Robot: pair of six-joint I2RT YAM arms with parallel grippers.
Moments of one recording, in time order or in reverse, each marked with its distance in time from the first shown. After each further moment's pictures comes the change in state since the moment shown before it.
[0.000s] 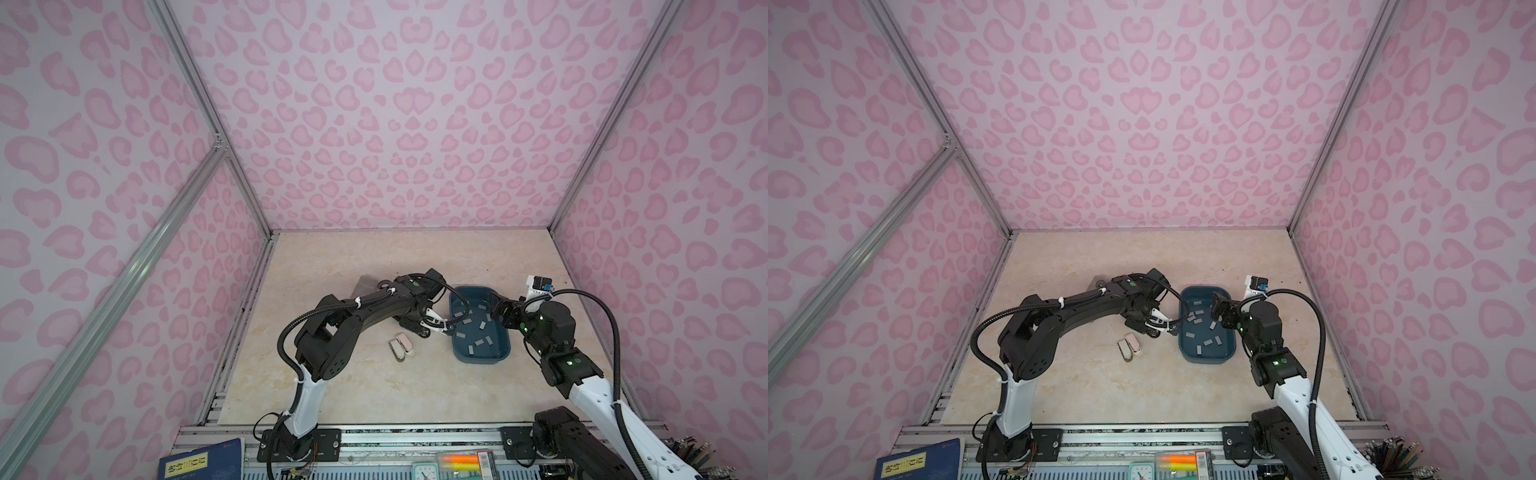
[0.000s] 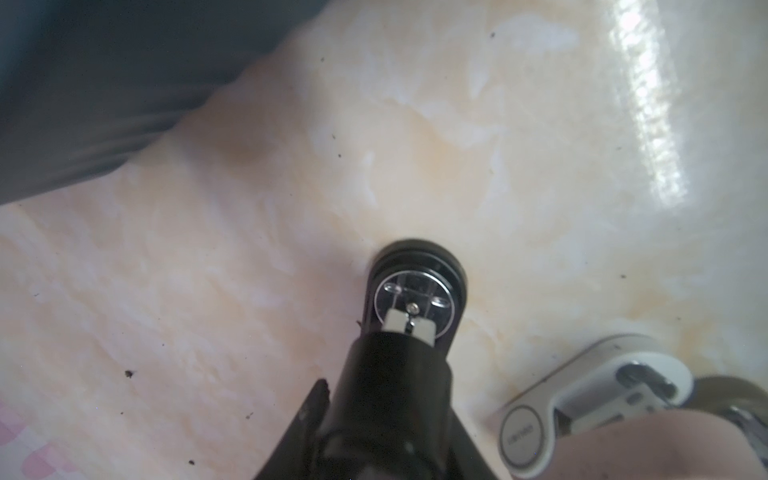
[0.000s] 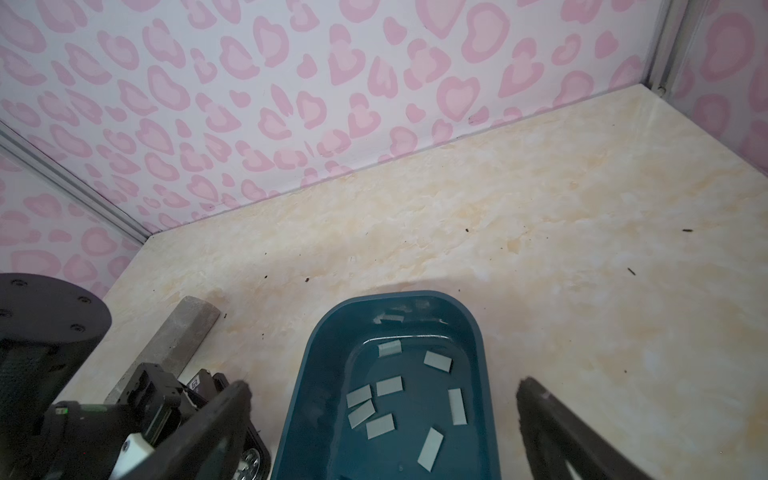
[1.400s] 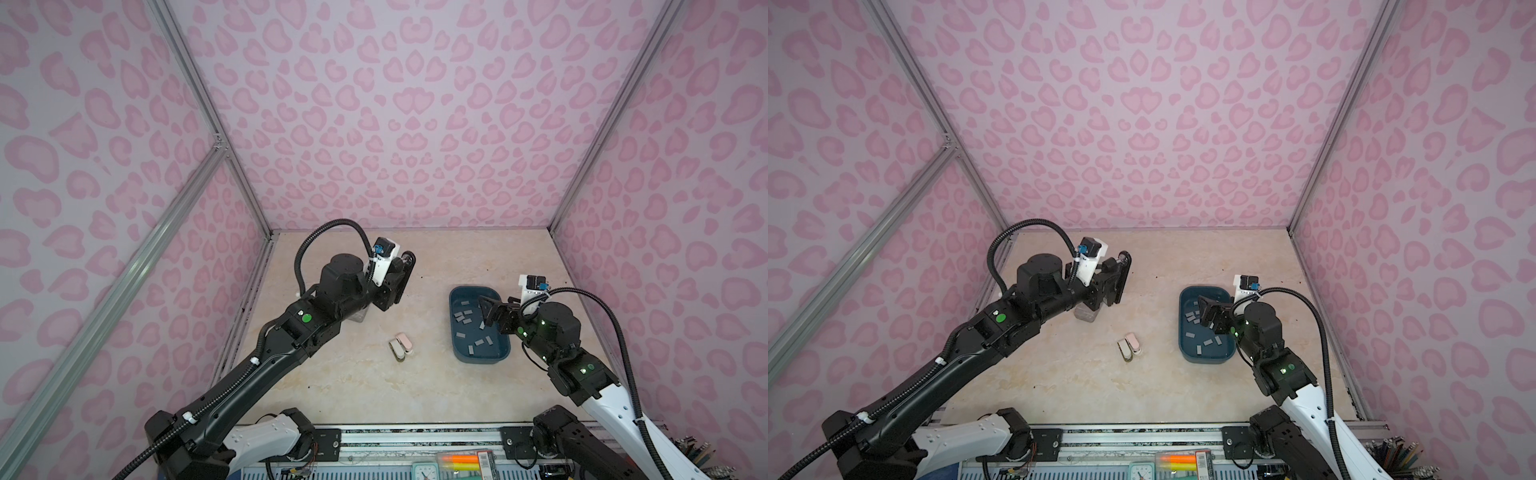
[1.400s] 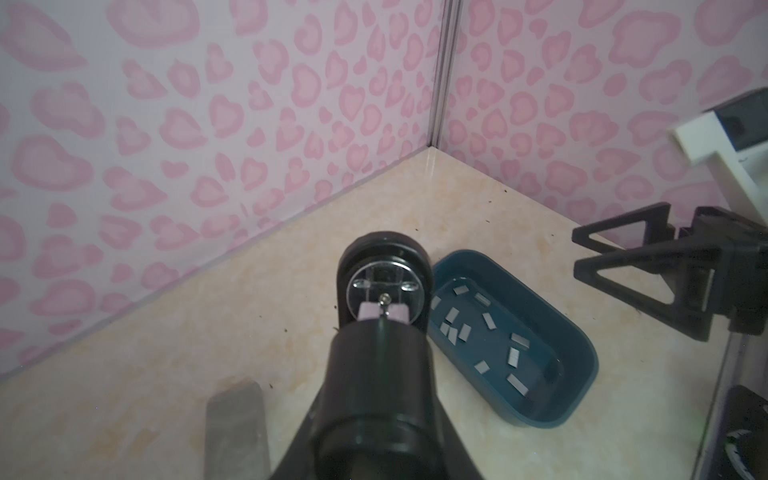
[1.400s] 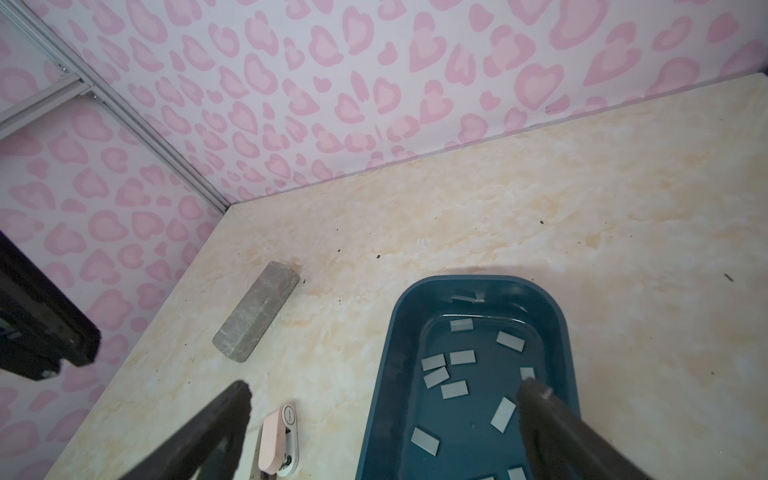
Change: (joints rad) left arm 0.109 -0.962 -0.483 0.465 0.104 -1.299; right arm 0.210 -0.076 0.151 -0.237 0.023 0.052
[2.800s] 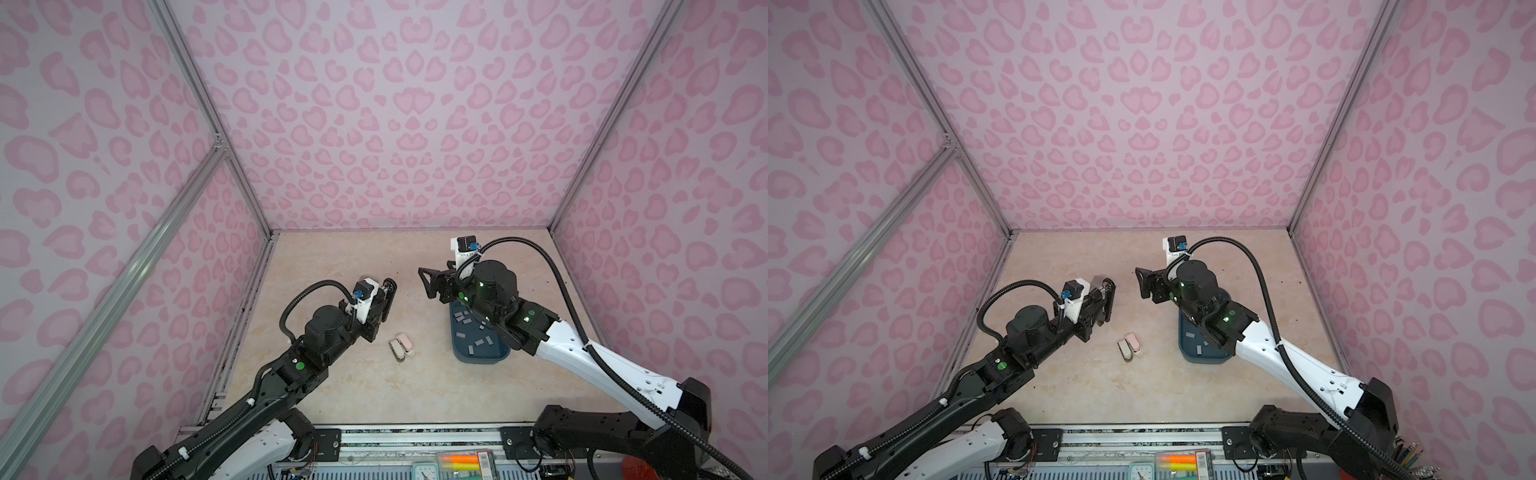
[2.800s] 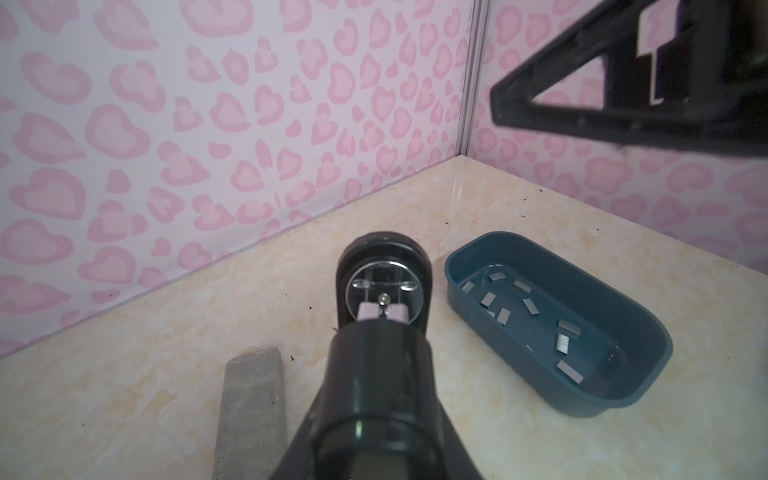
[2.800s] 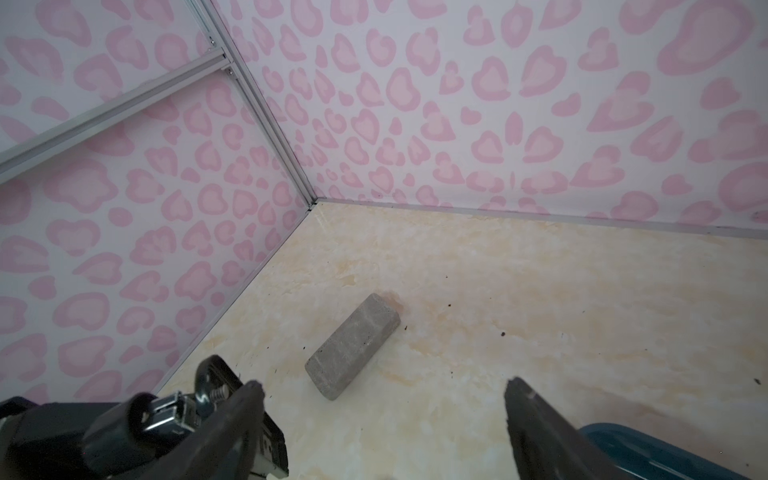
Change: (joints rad) left arm 0.002 -0.278 -0.468 0.390 -0.104 0.088; right arm 0.341 0.521 0.452 0.135 0.117 -0.058
